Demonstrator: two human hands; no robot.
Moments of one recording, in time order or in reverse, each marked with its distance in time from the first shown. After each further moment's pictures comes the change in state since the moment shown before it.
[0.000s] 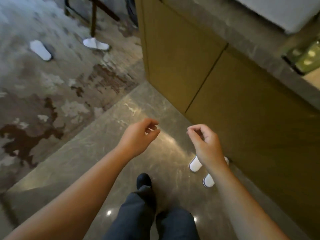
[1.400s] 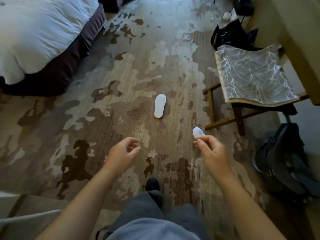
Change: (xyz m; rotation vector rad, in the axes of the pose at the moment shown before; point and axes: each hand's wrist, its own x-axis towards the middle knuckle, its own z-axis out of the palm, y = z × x) left_hand 0.323 -0.309 -0.607 -0.403 0.910 -0.592; right_hand 0.570 -0.398 0.603 -0.236 -0.776 -0.313
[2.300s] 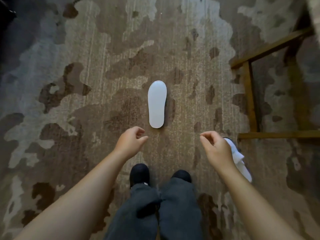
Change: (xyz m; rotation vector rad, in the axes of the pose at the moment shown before) left_hand 0.577 -0.155 0.186 0.241 -0.305 -0.305; right_hand 0.521 0.252 0.142 -0.136 -0.031 0.321
